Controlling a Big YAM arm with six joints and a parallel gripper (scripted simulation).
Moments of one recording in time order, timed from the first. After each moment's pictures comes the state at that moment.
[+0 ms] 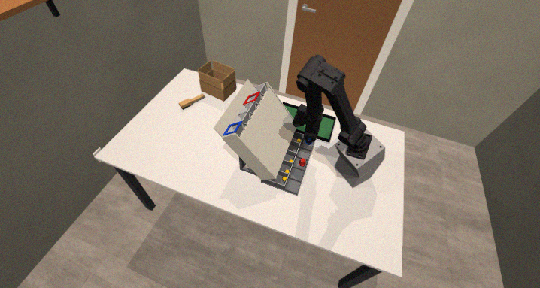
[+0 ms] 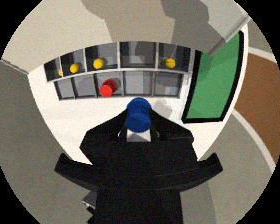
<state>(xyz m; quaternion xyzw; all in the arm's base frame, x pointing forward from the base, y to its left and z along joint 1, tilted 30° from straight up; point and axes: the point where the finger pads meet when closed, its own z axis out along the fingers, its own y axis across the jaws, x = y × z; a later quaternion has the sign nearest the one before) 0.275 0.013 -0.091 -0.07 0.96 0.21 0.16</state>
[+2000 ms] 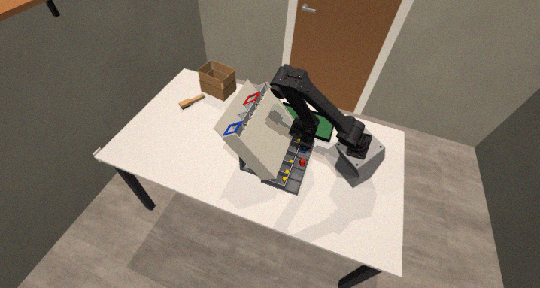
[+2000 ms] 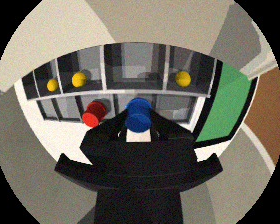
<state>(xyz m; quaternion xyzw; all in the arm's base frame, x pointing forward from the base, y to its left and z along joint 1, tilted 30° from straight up) 0.312 0.046 -0.162 -0.07 0.96 0.20 0.18</state>
